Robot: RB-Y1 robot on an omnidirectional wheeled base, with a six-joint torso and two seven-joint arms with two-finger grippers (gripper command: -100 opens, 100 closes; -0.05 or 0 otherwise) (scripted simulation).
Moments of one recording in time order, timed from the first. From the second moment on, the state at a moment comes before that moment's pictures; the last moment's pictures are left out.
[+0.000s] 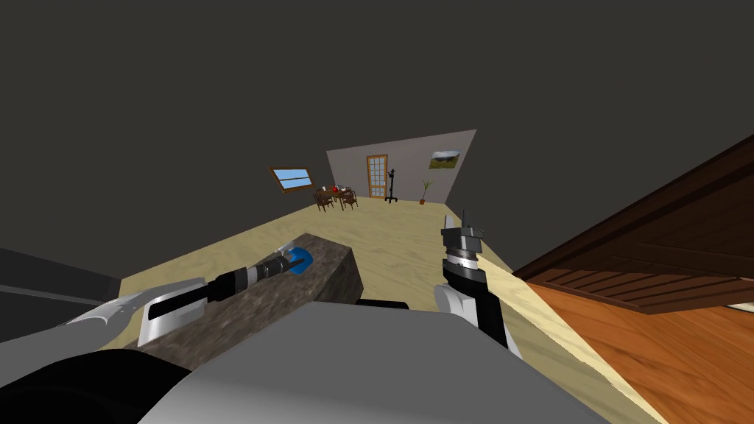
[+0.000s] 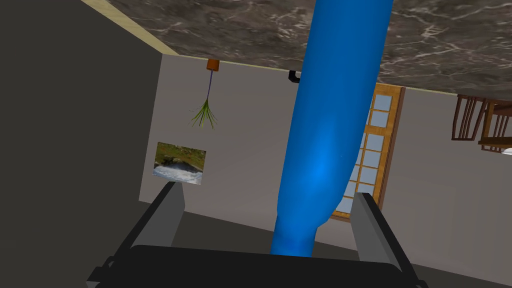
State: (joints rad) left arm 0.53 1.57 -0.38 -1.40 0.40 -0.79 -0.58; right arm 0.50 0.04 0.06 -2.37 -0.10 -0.44 0.10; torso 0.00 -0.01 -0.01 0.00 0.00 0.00
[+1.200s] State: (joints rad) left arm 0.64 1.67 -0.51 -1.40 0.76 -0.92 -0.85; right arm 0.50 0.04 0.06 -2.37 -0.10 -0.44 0.10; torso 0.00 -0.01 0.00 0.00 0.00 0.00
